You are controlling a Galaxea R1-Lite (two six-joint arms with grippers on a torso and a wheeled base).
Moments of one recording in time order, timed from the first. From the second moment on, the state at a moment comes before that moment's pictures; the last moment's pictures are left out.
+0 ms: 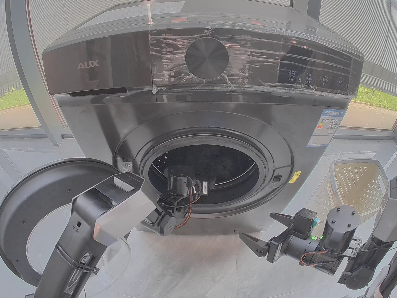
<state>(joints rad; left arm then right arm) -0.55 2.69 -1.49 -1.04 0.23 -0.10 0.77 1.92 -0.13 -1.54 -0.13 0.21</state>
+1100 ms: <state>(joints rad) -0.89 1.94 -0.55 -1.28 0.23 -0.14 0.72 1.77 -0.05 -1.53 -0.13 0.21</state>
